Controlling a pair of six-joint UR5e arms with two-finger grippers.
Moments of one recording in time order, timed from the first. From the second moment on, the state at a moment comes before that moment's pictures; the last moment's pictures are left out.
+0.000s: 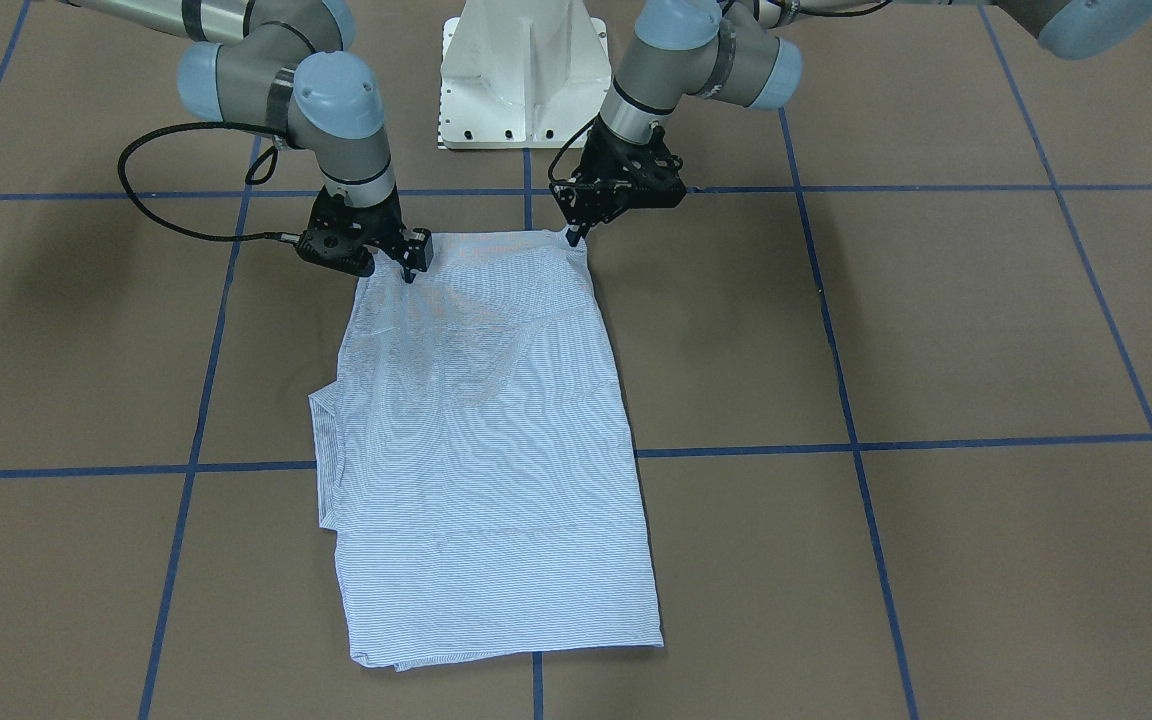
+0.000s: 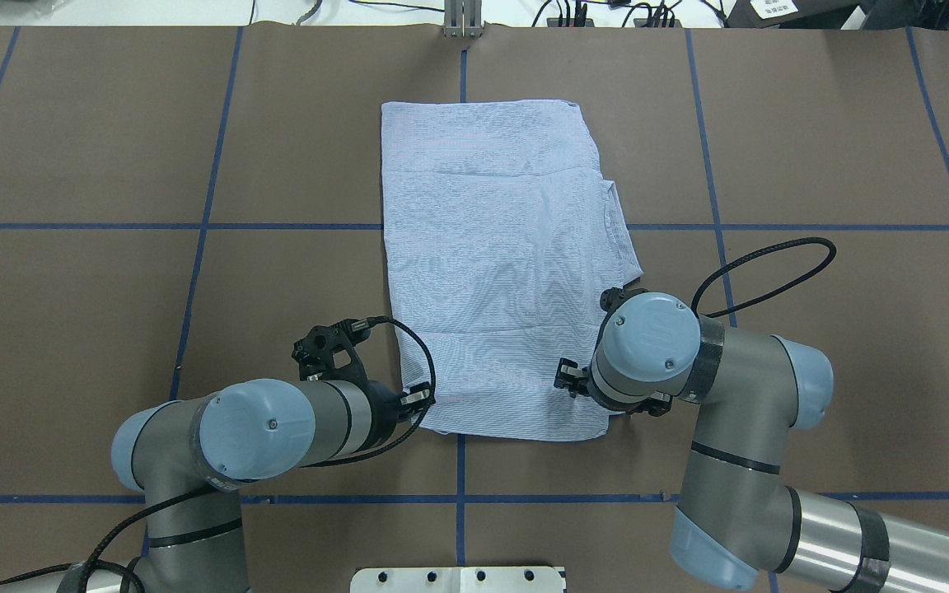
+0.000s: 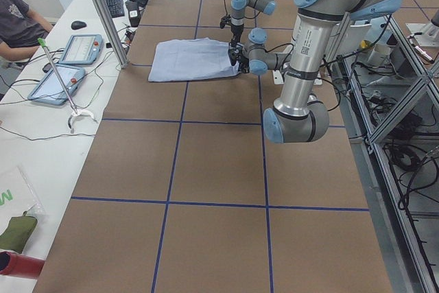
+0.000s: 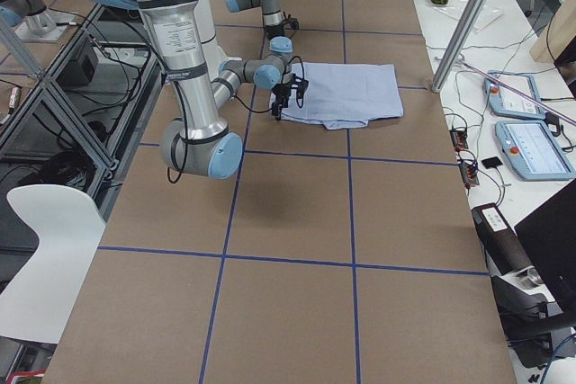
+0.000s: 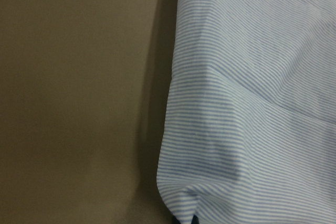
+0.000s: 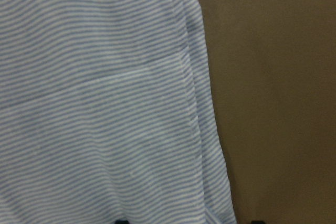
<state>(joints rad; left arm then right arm) -0.27 -2.02 -1.79 -2.05 -1.58 -1.75 0.39 -1.18 1.81 -1.54 1.82 1.58</state>
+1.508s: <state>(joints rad) -0.27 -2.02 -1.78 -2.05 -1.58 -1.75 0.41 -1.17 1.83 -1.54 1.81 1.59</state>
